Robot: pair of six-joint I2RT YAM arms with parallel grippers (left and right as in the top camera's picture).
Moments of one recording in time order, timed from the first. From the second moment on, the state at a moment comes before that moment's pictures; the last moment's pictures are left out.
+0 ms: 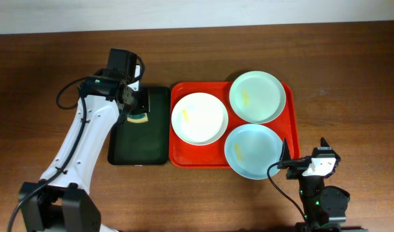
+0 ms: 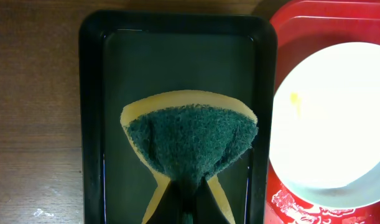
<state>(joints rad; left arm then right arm) -0.18 1.68 1.43 -0.96 -0.04 -0.18 -0.03 0.01 0.01 -0.07 0.01 -0.03</state>
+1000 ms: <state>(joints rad) -0.28 1.68 1.43 -0.96 -0.04 -0.15 -0.03 0.01 0.01 -0.07 0.01 -0.03</state>
